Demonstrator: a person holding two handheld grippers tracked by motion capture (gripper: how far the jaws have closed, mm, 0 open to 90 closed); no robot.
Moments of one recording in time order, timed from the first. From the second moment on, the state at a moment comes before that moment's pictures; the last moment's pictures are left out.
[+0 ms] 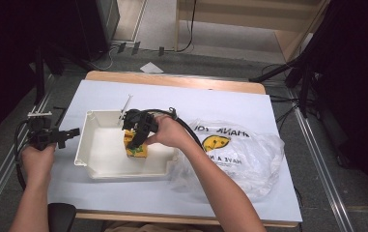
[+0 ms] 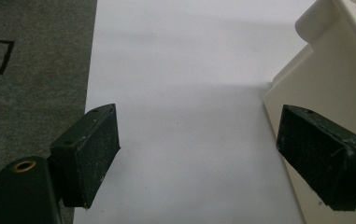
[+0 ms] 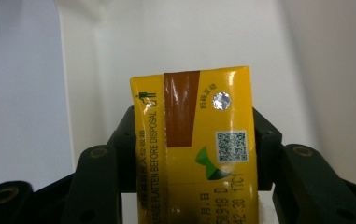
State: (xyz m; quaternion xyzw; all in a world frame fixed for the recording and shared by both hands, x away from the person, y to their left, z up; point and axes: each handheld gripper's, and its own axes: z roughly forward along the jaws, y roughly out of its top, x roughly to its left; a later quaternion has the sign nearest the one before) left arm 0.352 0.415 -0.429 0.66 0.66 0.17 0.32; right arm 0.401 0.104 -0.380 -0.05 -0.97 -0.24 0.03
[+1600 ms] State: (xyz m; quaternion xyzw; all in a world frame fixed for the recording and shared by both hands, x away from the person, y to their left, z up) left arm 0.354 0.412 -0.430 0.66 0.66 0.17 0.32; right arm 0.400 0.070 -0.355 -0.13 -0.94 -0.31 0.07
